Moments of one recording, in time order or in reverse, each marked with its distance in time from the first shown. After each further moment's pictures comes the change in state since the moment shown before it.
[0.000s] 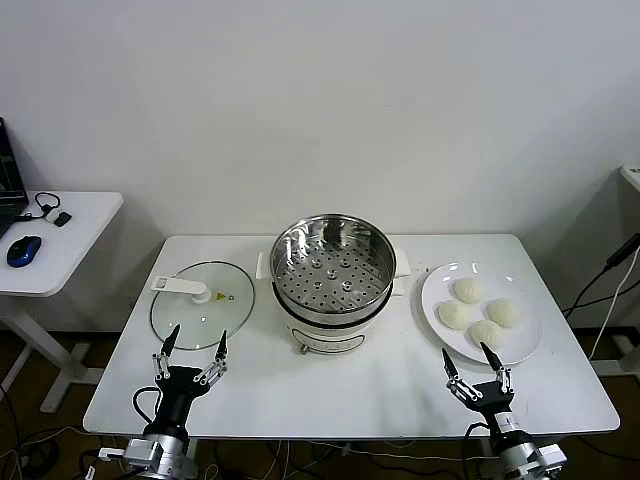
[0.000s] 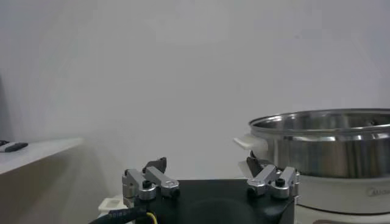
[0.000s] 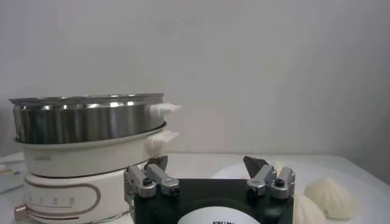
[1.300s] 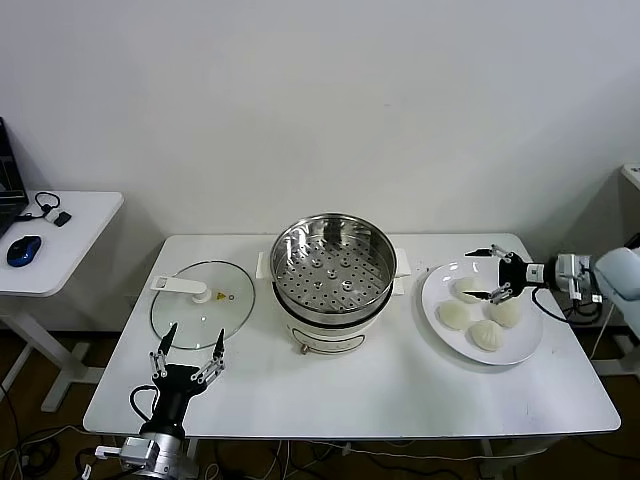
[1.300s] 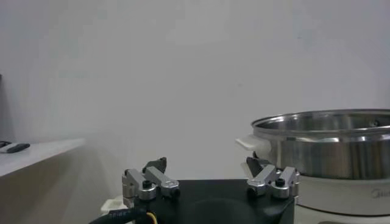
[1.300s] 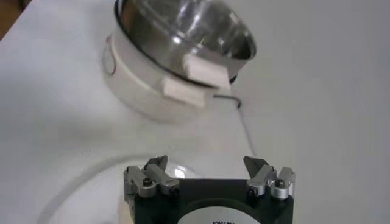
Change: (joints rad) left arm -0.007 0.029 0.003 -0.001 -0.024 0.000 -0.013; right arm 1.466 -0.549 -1.028 -0.746 -0.259 0.025 -0.862
